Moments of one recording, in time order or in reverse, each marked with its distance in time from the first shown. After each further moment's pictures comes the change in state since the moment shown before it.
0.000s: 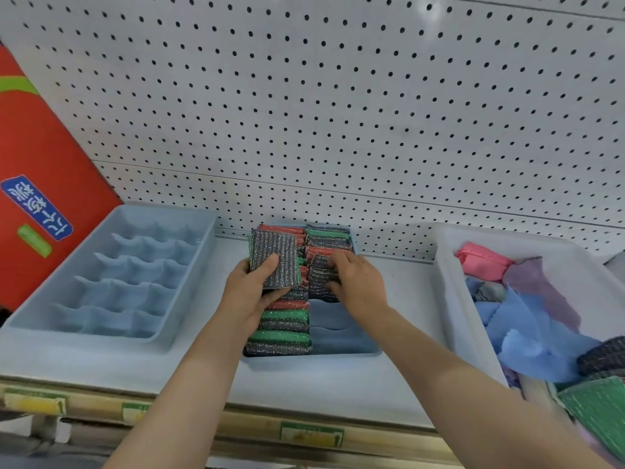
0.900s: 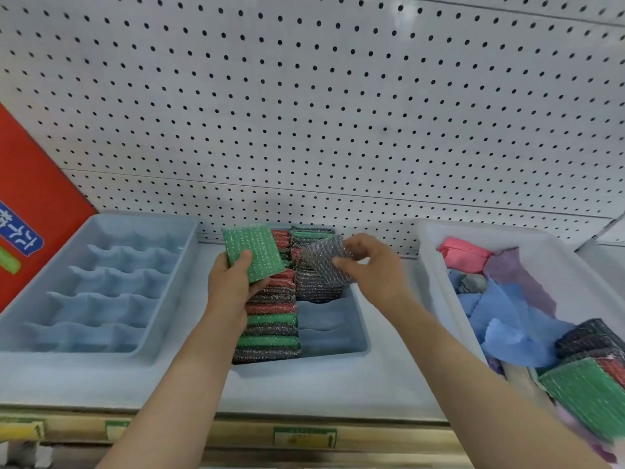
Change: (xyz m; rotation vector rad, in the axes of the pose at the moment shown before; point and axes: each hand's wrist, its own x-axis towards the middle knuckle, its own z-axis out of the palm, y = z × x) left_hand 0.008 0.007 0.010 0.069 0.129 0.117; right_hand -0.010 0.010 -0.064 0.729 0.077 0.440
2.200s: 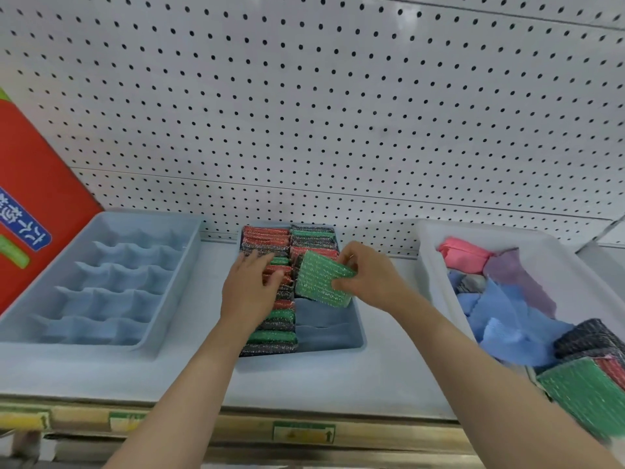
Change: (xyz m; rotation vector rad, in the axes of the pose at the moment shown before) left_hand 0.000 -0.023 -0.005 1.159 -0.140 0.493; right_hand -0.003 -0.003 -0.008 -0.323 -0.292 -0.048
